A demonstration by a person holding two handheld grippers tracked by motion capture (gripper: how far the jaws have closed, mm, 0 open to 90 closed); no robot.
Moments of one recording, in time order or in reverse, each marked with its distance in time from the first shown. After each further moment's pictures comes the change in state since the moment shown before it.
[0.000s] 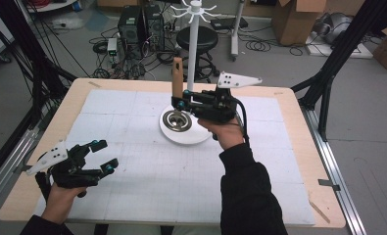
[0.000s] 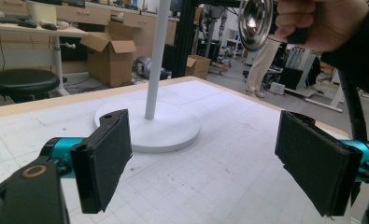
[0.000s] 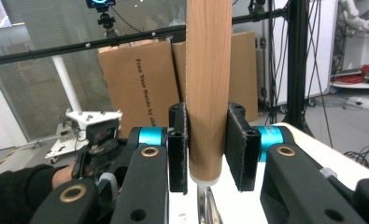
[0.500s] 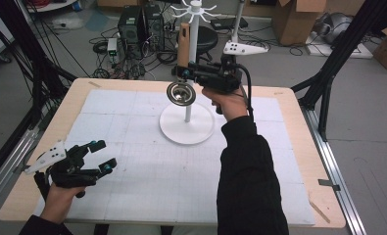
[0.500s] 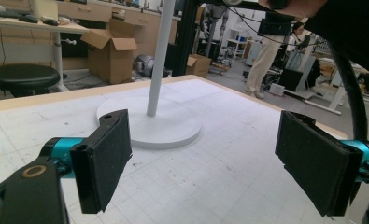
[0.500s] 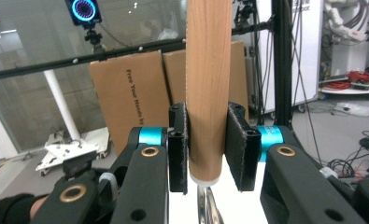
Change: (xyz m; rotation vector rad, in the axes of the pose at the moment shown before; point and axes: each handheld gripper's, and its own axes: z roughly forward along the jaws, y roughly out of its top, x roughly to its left) left arm 0.004 -0.002 -0.003 -0.001 0.001 -0.017; right arm -0.041 0.048 0.001 -0.025 -0.026 0.014
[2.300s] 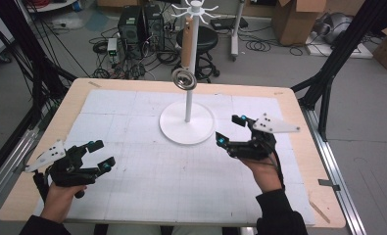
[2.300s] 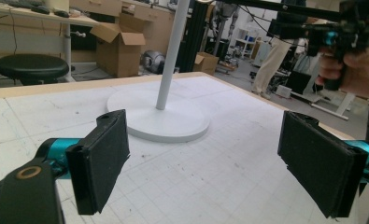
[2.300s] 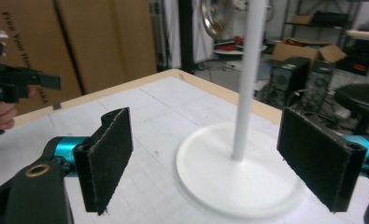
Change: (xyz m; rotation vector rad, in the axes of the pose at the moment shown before) left arm 0.006 -0.005 -0.002 0.006 0.039 -0.034; right arm 0.062 -0.129 -0.109 0.129 -0.463 -0.082
